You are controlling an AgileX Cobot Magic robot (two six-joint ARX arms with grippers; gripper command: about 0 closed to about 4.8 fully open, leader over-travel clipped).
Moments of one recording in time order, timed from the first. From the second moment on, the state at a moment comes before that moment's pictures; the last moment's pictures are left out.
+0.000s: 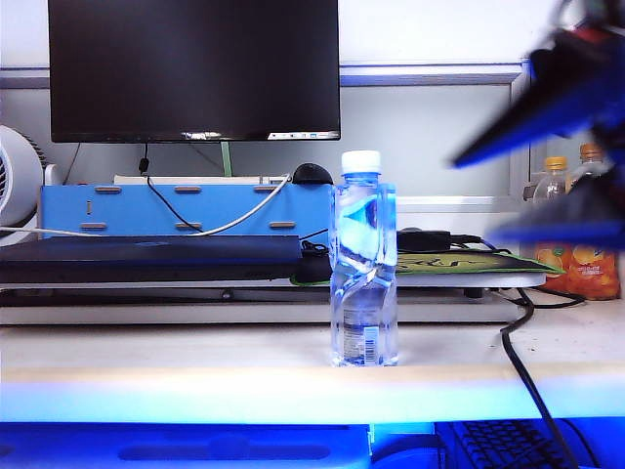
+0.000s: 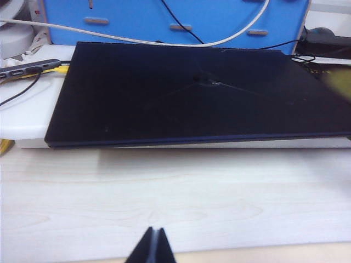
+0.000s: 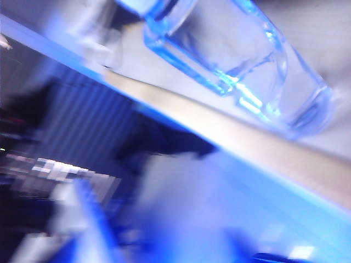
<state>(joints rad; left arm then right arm) 0.02 0.00 0.01 -0.14 0.17 -0.04 0.28 1.01 0.40 0.03 -0.80 0.38</state>
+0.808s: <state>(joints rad) 0.02 0.00 0.01 -0.14 0.17 -0.04 0.57 1.19 0.51 0.26 -0.11 -0.06</state>
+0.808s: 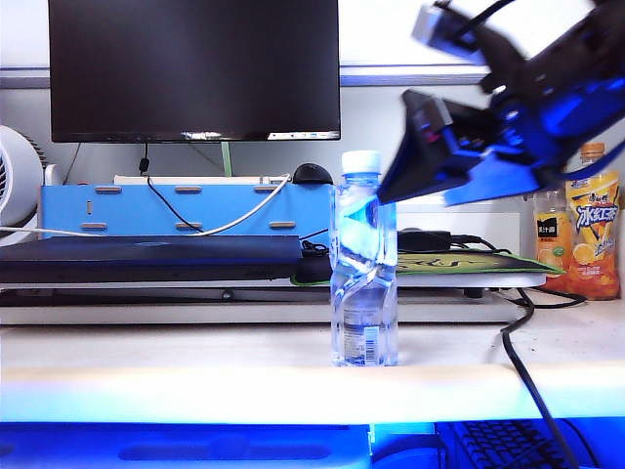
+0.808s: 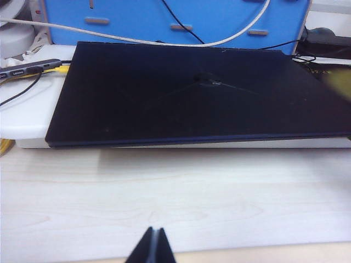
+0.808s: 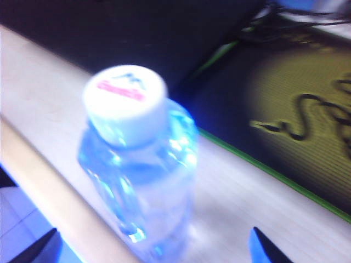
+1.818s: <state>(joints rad) 0.02 0.00 0.01 -0.14 0.17 -0.04 0.58 1.59 0.72 0.34 -0.18 -0.07</state>
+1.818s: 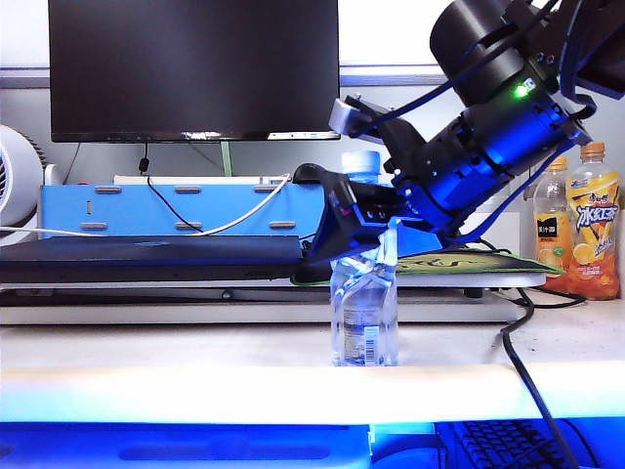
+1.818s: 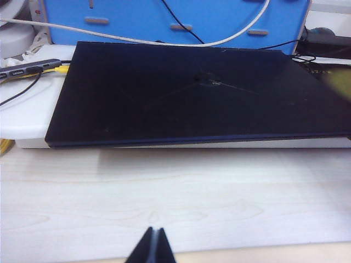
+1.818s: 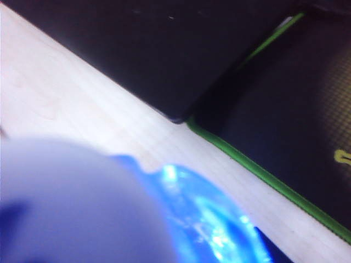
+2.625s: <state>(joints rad) 0.02 0.00 0.01 -0.14 0.17 -0.04 0.58 1.62 1.22 0.15 -0.13 -0.08</state>
